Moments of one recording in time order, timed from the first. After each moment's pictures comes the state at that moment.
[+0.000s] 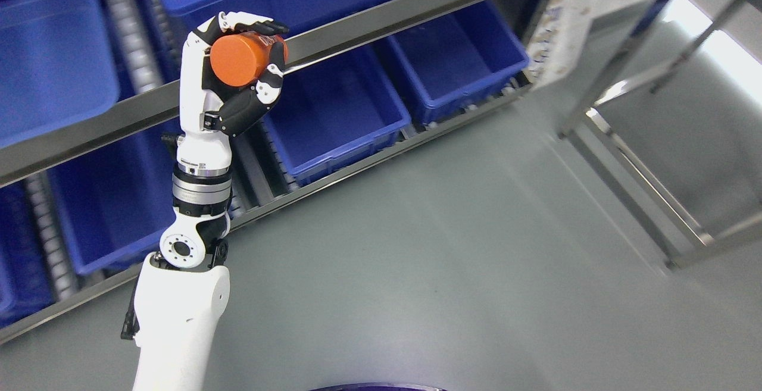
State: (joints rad) left arm -0.24 0.00 -0.06 -1.64 0.12 -0.67 -0.18; right arm 0.00 0.00 0.00 0.00 0.00 0.04 0.03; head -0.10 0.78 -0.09
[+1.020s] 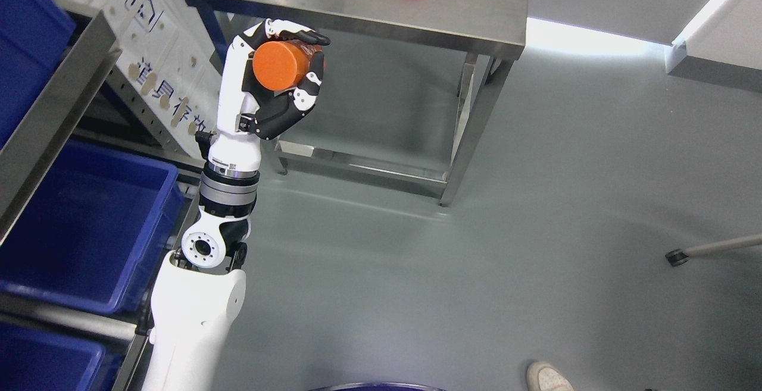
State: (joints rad) left arm -0.24 0.00 -0.16 -1.64 0.12 -0.61 -0.18; right arm 0.00 0.00 0.00 0.00 0.00 0.04 0.03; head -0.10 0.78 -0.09
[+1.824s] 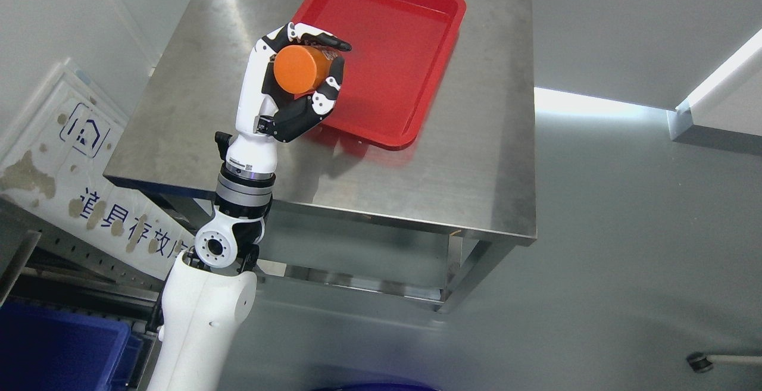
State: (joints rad) left arm -0.25 0.00 -0.20 -1.63 0.17 -0.58 -0.18; right arm 0.00 0.00 0.00 0.00 0.00 0.04 0.03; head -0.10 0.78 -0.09
